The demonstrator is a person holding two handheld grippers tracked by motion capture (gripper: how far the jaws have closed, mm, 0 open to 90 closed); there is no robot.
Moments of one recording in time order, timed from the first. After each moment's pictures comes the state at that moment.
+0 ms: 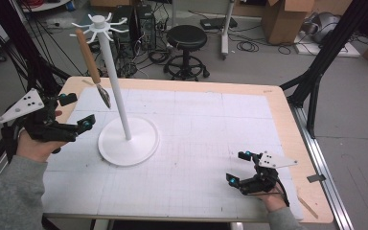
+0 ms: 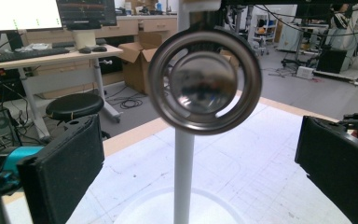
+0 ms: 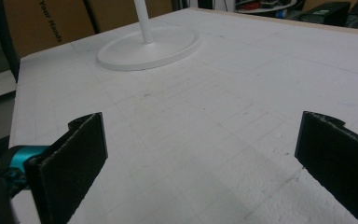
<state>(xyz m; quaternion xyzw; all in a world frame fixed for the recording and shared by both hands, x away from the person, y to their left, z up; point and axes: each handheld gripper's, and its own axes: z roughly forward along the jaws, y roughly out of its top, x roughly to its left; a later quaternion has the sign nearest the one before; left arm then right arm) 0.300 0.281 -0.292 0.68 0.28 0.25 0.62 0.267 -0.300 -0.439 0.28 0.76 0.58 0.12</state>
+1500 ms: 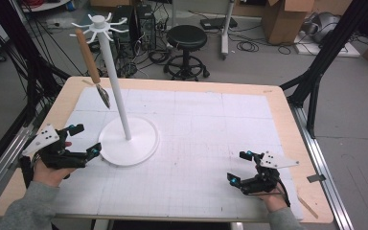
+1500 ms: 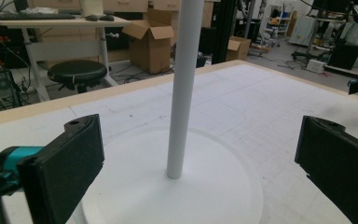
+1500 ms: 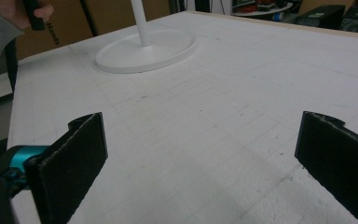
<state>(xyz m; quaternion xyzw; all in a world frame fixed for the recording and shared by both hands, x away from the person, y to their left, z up) 0.280 0.283 -0.386 0.69 0.33 0.23 0.61 0.266 -0.303 -0.438 0.28 0.75 0.58 0.12</state>
